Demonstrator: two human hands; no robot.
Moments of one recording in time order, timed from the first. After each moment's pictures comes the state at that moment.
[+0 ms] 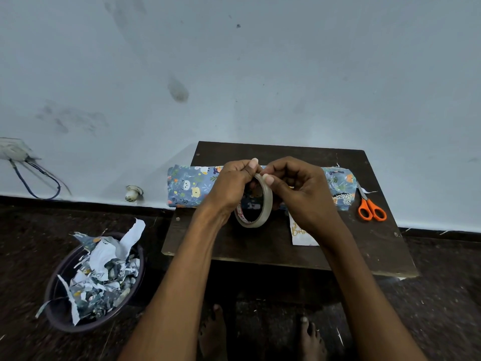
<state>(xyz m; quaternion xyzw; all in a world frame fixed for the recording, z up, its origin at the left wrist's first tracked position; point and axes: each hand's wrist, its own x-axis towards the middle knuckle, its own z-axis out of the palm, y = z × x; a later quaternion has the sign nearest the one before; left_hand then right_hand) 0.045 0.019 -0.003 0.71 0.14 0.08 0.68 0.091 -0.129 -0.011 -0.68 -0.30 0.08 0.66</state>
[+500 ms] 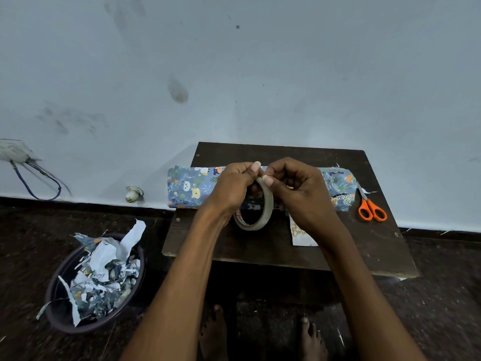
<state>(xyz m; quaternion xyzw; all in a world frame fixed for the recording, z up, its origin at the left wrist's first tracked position) 0.047 0.019 -0.007 0.73 0.14 0.08 0.66 0.092 -0.128 -0.013 -0.70 -0.31 0.07 0.64</state>
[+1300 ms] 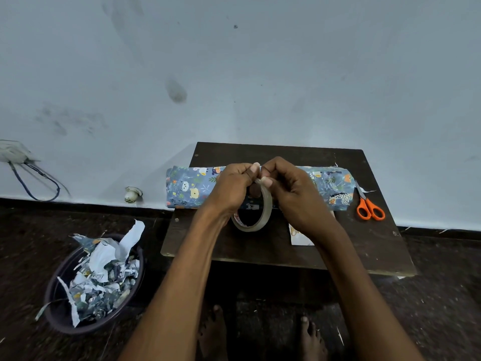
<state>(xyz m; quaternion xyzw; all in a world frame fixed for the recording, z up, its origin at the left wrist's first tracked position) 0.051 0.020 -0.013 0.75 0.13 0.09 0.64 0.093 -0.125 -0.014 -0.72 -0.35 0.10 0.59</state>
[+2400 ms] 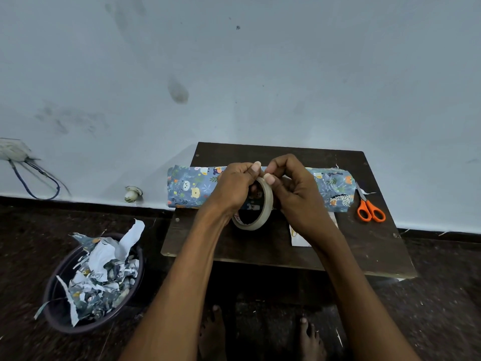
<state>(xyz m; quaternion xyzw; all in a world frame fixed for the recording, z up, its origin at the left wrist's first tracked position) 0.055 0.022 -0.014 0.76 0.16 0.08 0.62 0.095 -0.122 -0.028 -0.69 -0.31 0.09 0.65</state>
